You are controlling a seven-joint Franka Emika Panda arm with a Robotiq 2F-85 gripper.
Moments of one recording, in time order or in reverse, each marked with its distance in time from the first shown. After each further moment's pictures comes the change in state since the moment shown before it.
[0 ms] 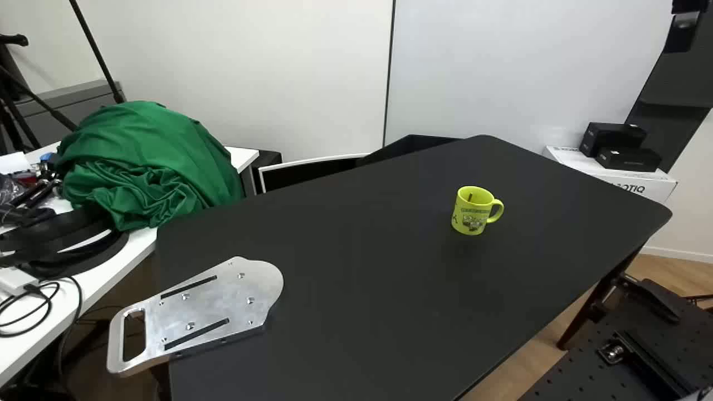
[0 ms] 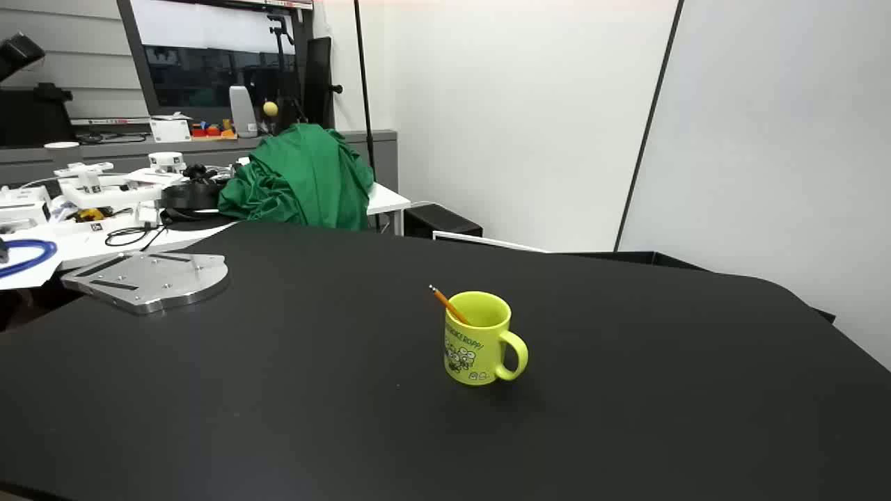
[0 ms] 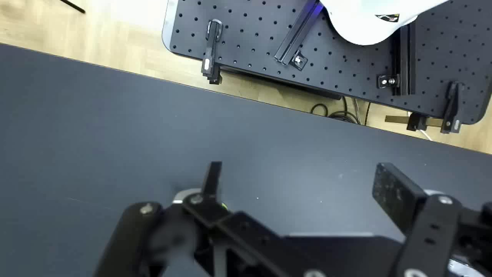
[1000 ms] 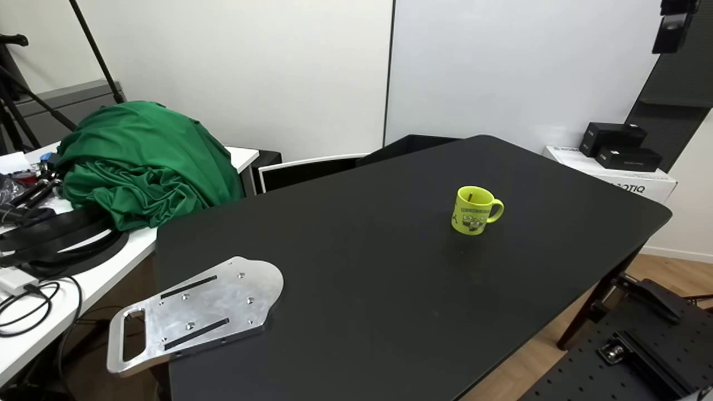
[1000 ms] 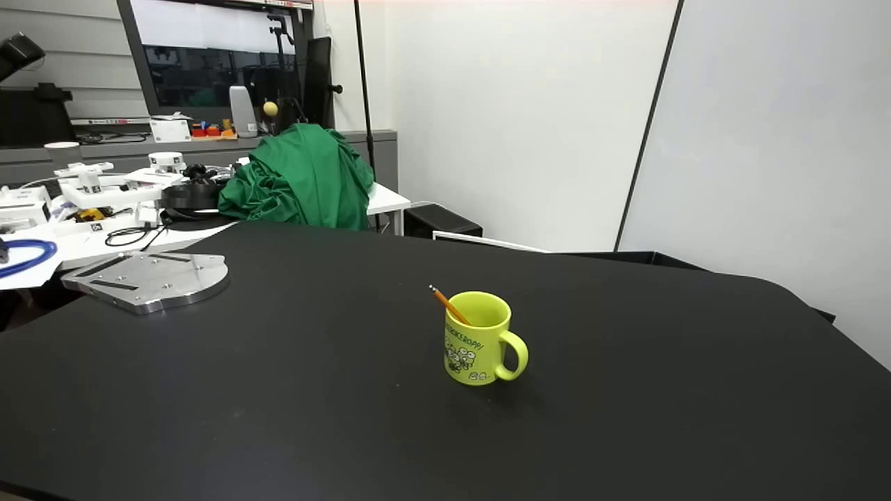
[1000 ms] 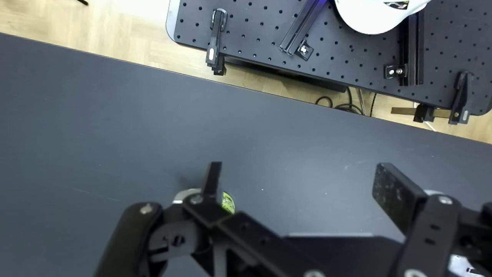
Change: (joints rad) arm 0.001 0.017 -0.003 0.002 0.002 0.039 0.003
